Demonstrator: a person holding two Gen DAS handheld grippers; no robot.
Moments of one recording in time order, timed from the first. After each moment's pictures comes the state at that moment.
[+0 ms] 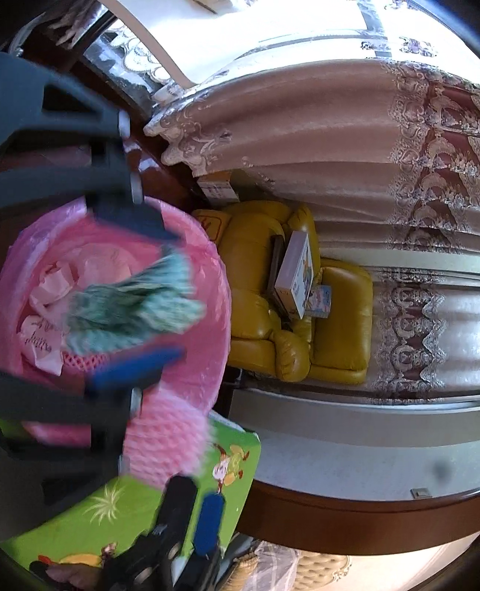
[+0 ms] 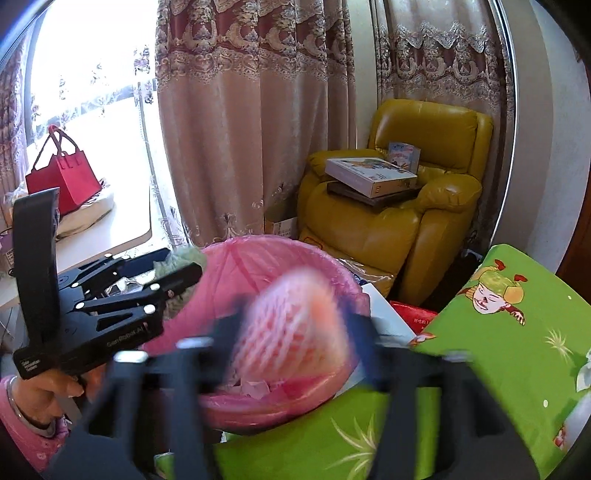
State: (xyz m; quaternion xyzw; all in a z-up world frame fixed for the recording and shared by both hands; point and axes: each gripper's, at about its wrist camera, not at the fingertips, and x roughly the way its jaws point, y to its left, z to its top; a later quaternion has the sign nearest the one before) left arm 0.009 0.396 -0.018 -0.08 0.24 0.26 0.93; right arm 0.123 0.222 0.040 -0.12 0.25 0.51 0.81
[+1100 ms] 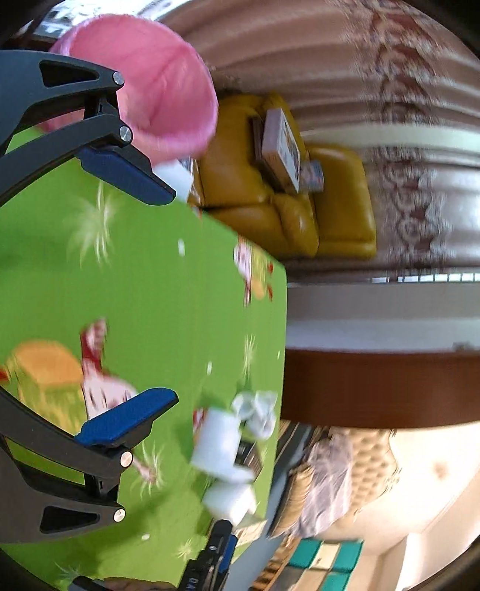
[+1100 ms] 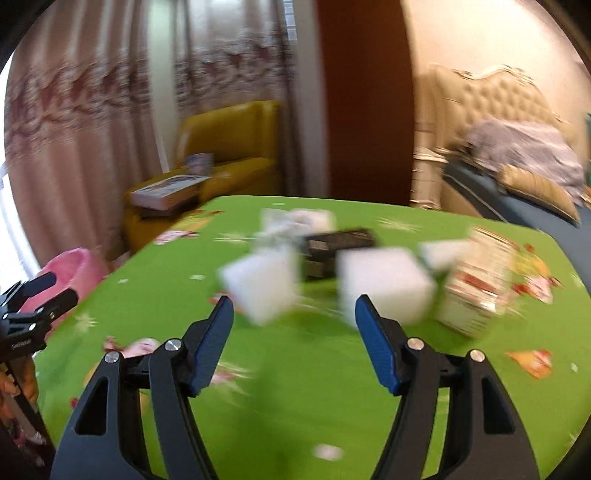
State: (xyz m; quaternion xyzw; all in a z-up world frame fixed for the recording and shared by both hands) left arm 0.111 0.141 -0.022 -0.01 0.26 0.07 0.96; right arm 0.208 -0.176 0.006 0.00 0.28 0.19 0.94
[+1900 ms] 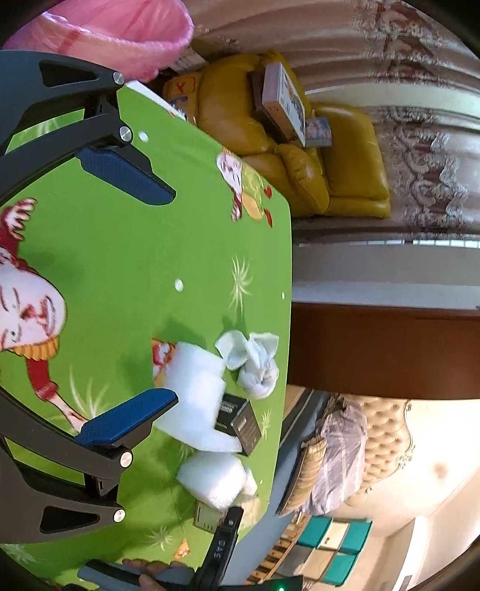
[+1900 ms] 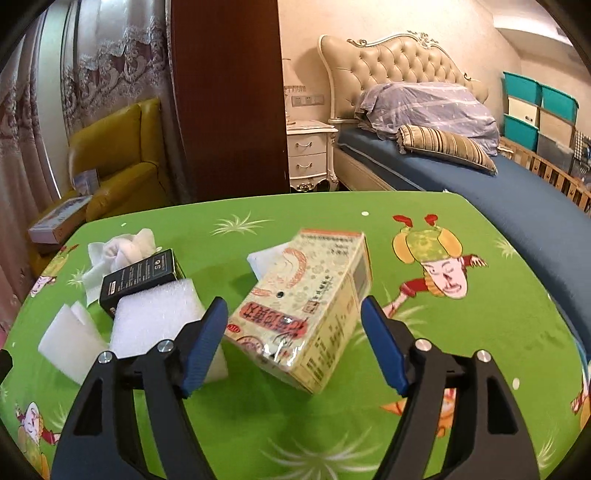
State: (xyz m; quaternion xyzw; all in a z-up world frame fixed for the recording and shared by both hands) left arm 0.204 0.088 -0.032 -0.02 0.29 0.01 0.96; right arm 0.314 -0.241 -0.015 0.02 0.32 0.01 0.95
